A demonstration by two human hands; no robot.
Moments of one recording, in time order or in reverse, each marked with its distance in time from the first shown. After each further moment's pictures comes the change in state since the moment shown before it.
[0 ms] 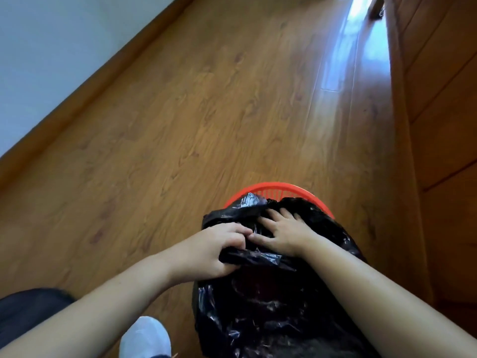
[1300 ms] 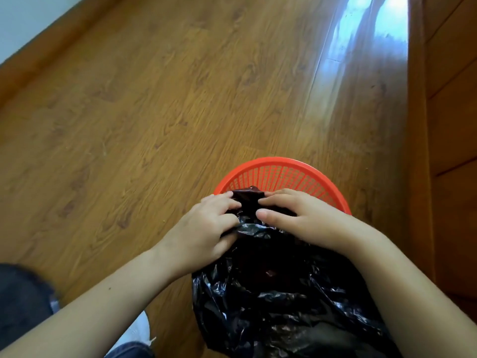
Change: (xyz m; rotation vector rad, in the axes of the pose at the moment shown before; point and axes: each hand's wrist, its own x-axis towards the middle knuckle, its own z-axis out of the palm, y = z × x) left_hand 0.010 -0.021 0.038 0.243 0.253 -0.019; right_hand -0.051 -0.003 -0.044 0.432 0.020 -0.094
